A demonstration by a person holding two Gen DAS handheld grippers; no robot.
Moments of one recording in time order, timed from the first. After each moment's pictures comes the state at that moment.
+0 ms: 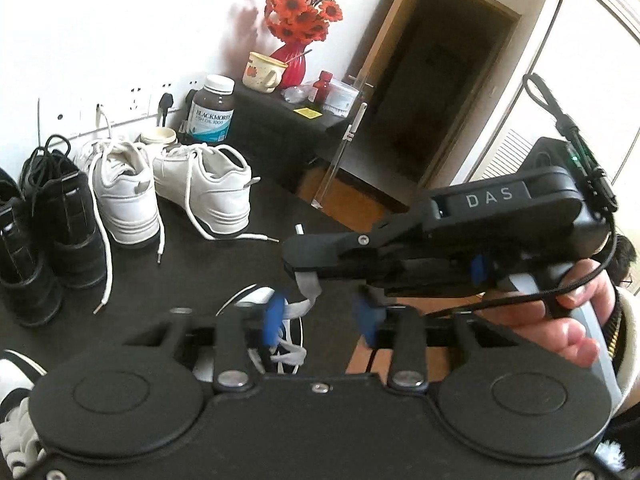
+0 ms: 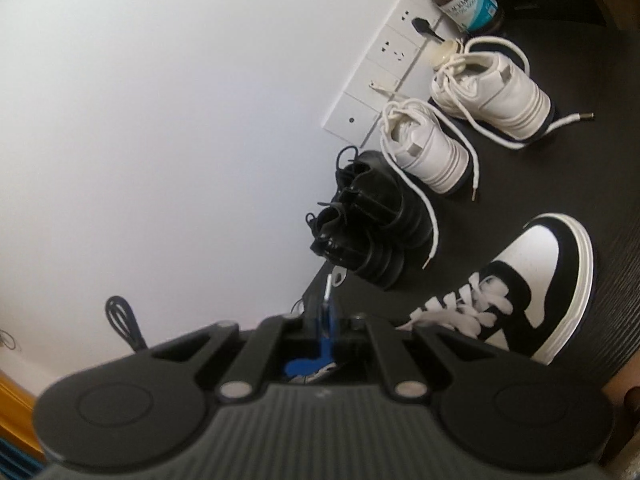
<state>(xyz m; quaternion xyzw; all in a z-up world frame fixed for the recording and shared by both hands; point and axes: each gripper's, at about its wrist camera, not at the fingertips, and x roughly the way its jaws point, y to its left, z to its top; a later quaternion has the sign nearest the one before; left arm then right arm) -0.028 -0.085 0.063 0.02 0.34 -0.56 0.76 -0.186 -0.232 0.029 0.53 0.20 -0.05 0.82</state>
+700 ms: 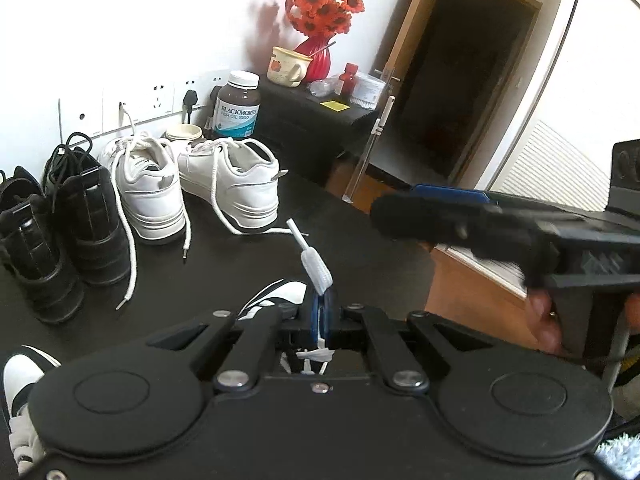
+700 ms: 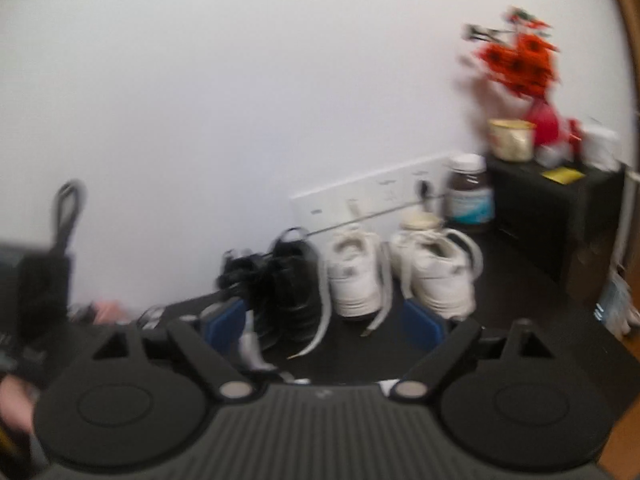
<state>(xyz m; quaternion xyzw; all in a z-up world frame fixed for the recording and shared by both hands) -0.031 -0.091 0.054 0.05 0.35 -0.51 0.78 -0.197 -0.181 0.062 0.16 0.19 -0.17 0.95</state>
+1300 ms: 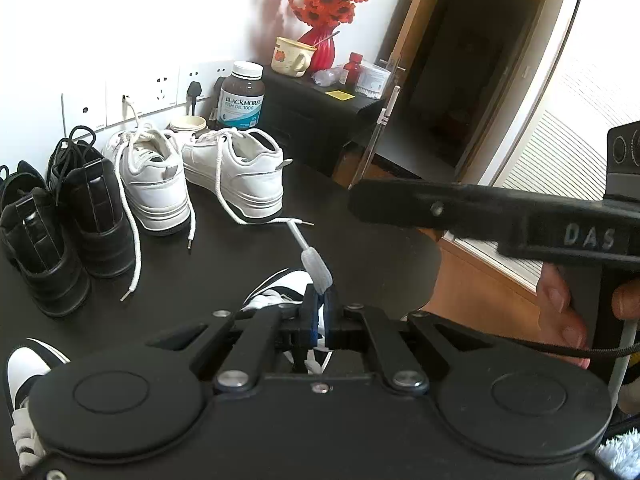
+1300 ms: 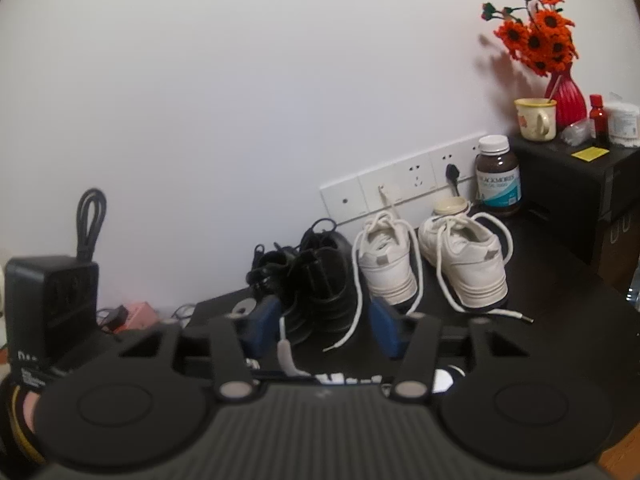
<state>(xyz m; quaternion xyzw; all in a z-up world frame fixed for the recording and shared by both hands) -0.034 -0.091 0.053 0.06 0.36 -0.51 0.78 -0.194 -0.186 0.061 0.20 0.20 -0.13 0.95</state>
